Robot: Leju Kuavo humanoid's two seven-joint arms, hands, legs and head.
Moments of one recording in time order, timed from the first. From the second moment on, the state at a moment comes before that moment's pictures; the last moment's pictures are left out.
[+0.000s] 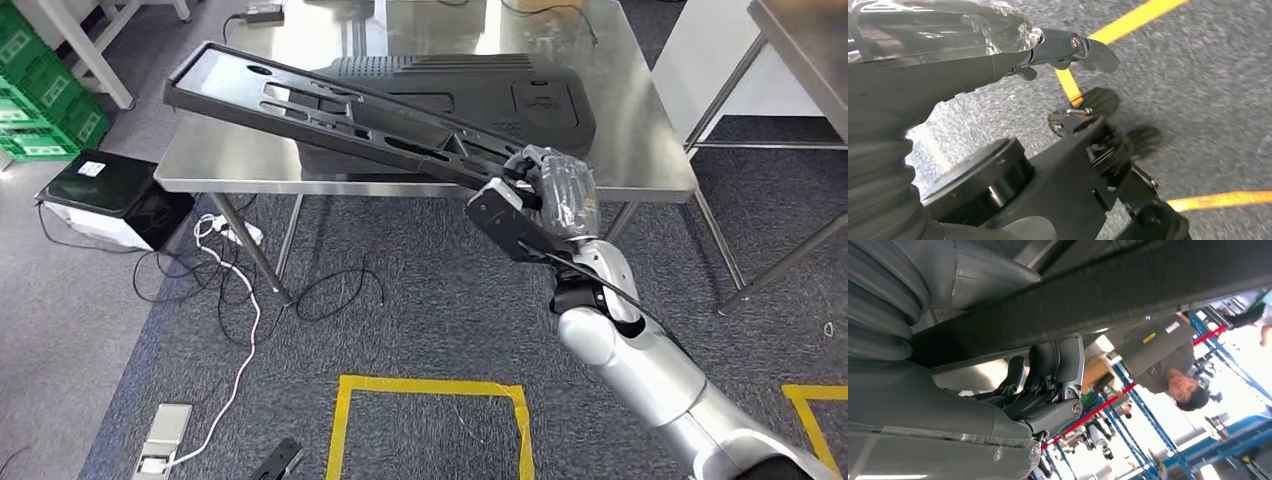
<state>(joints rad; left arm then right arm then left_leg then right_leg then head) -0.21 0.07 -0.90 -0.26 0.61 -0.03 -0.02 -0.61 -0.32 0.64 -1.40 0.56 -0.32 0.43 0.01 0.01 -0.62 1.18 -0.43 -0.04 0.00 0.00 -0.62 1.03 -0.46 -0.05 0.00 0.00</state>
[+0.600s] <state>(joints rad) -0.21 0.07 -0.90 -0.26 0.61 -0.03 -0.01 -0.60 -0.33 0.63 -1.40 0.56 -0.32 0.43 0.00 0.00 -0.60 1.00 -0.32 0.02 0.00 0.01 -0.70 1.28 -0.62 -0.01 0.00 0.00</state>
